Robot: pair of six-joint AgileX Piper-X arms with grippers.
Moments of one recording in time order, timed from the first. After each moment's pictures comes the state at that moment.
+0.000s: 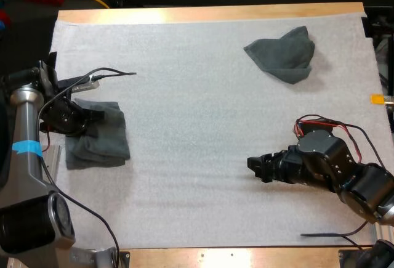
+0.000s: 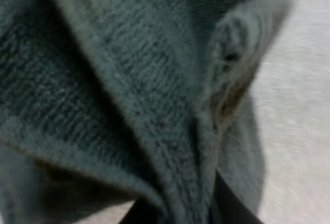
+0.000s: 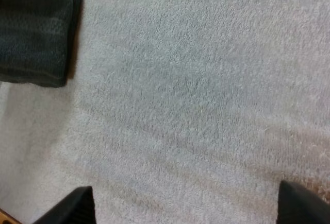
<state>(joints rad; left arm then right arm) 0.31 1.66 -1.29 1.34 0.23 -1.55 0.73 0.95 -0.79 0.75 -0.16 -1.25</state>
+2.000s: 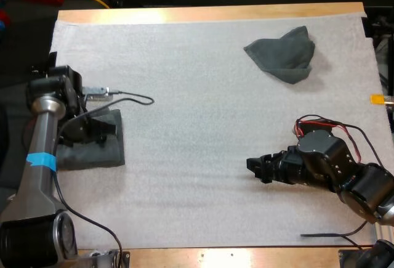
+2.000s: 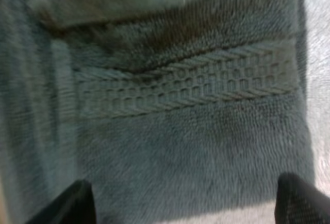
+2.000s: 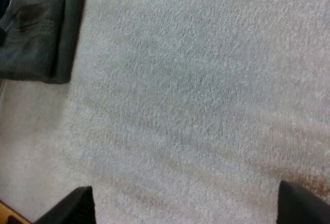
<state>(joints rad) 0.18 1.56 -1.15 1.26 -0.09 -1.65 0.73 0.95 -0.79 0.75 -0.18 -1.25</state>
